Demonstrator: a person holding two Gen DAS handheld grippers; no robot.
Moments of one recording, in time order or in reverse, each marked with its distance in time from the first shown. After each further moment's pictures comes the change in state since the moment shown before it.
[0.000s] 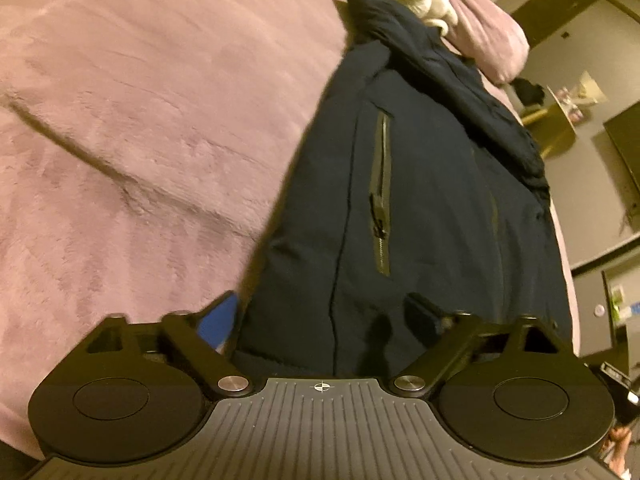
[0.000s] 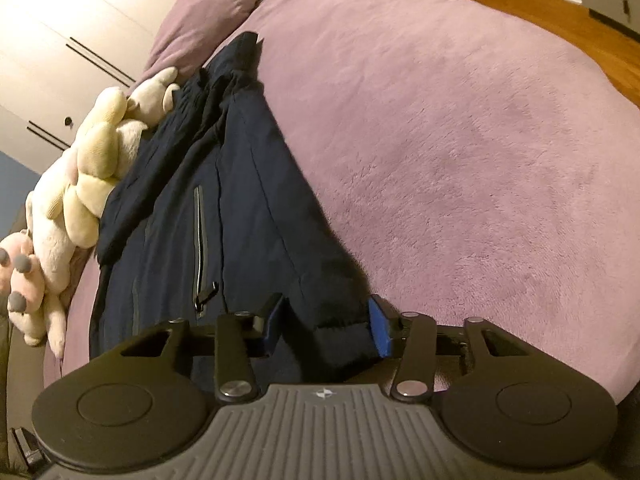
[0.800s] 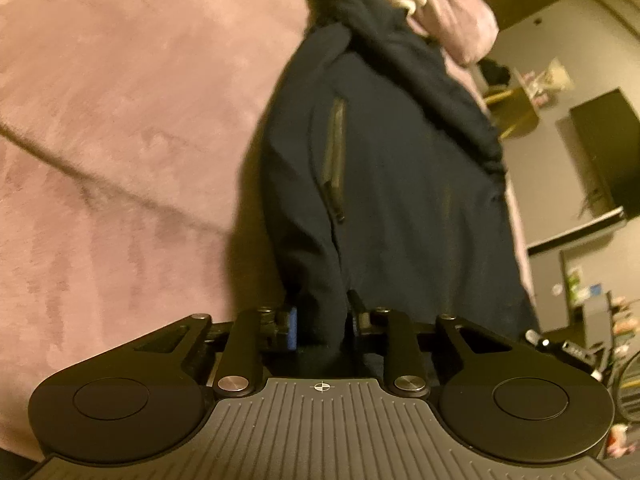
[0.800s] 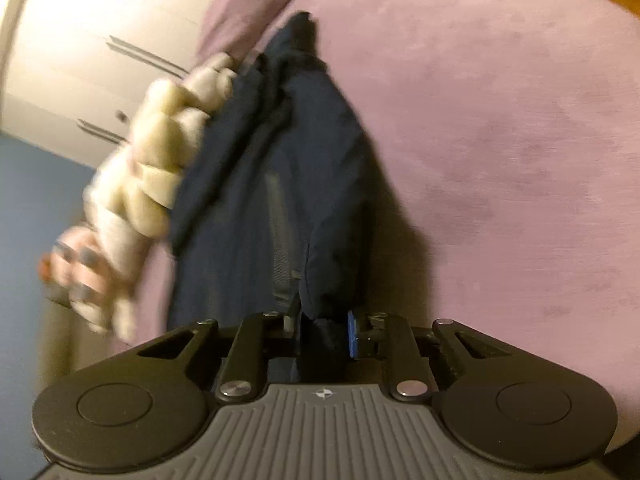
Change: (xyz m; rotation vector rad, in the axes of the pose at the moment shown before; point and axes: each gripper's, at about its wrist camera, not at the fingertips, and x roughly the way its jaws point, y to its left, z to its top) left arm -0.007 -0.009 0.013 -0.018 0.076 -0.154; right arm 0.003 0.016 0.011 0.072 0.074 0.259
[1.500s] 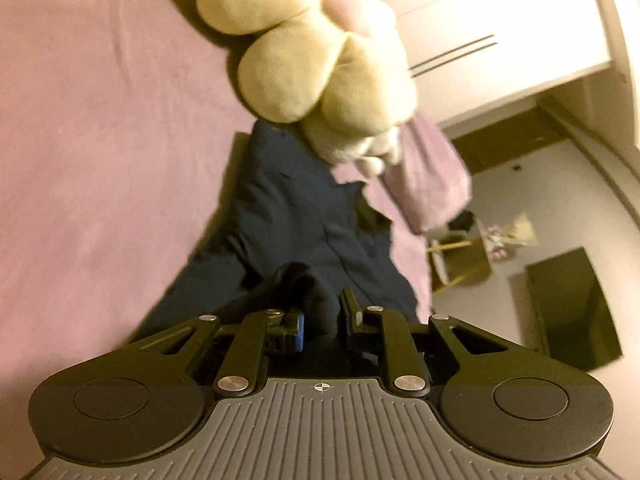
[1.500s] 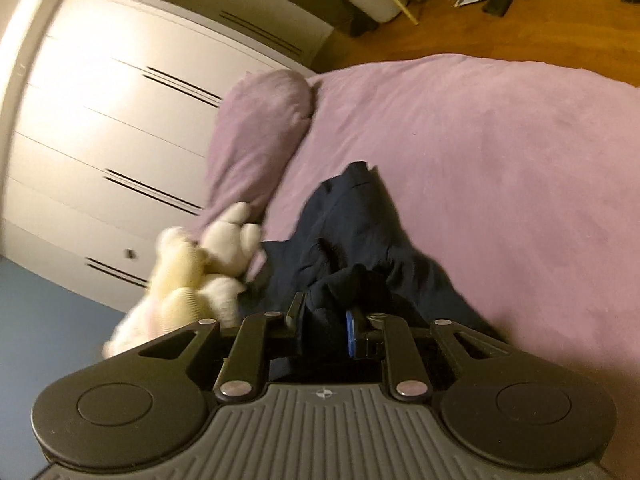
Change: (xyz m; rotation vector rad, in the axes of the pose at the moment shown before) left arm 0.041 -0.055 0.207 -0.247 -0.300 -0.144; right arm 0.102 0.093 0.176 0.131 -0.340 -0.020
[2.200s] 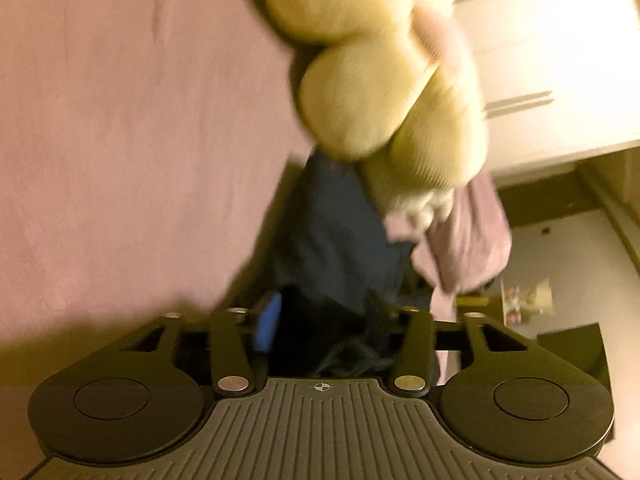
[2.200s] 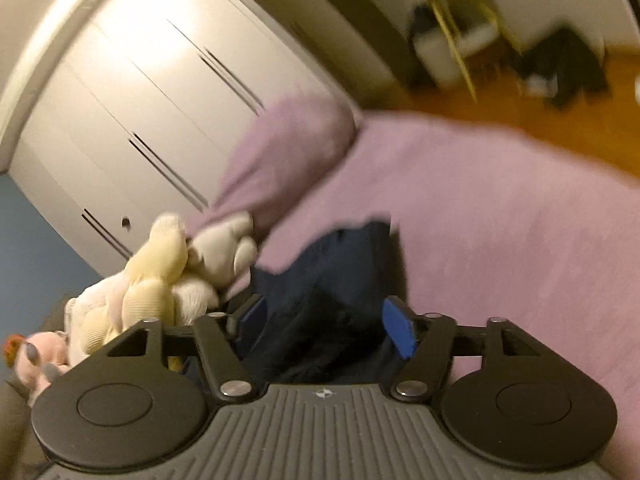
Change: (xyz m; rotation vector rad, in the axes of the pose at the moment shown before) left arm 0.059 0.050 0.038 -0.170 -0.121 0.026; right arm 0.012 -0.001 0.004 -0.356 -0.163 0.022
